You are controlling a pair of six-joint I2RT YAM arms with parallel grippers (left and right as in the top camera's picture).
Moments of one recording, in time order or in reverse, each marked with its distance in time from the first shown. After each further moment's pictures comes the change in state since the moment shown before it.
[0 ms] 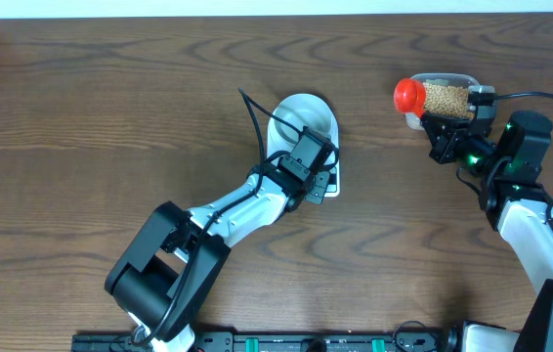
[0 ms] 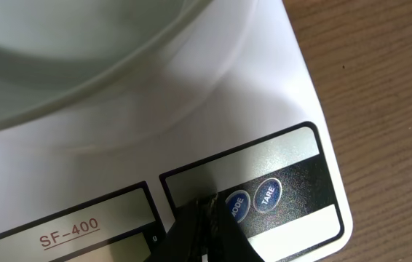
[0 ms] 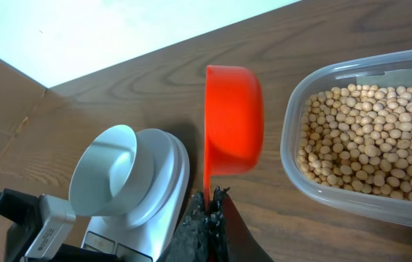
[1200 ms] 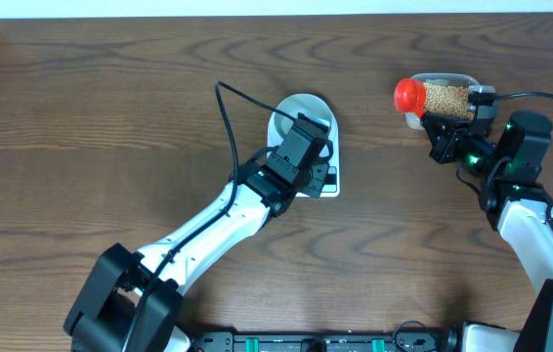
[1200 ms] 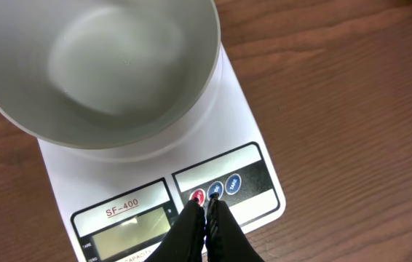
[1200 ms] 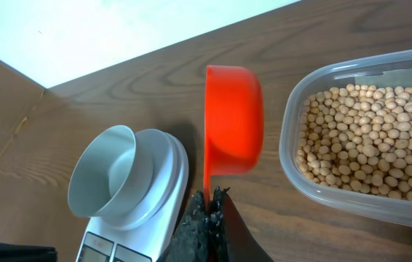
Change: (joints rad) left arm 0.003 -0.206 0.008 -0.083 0.001 0.034; right arm 0.000 0.000 0.000 0.000 0.003 0.000
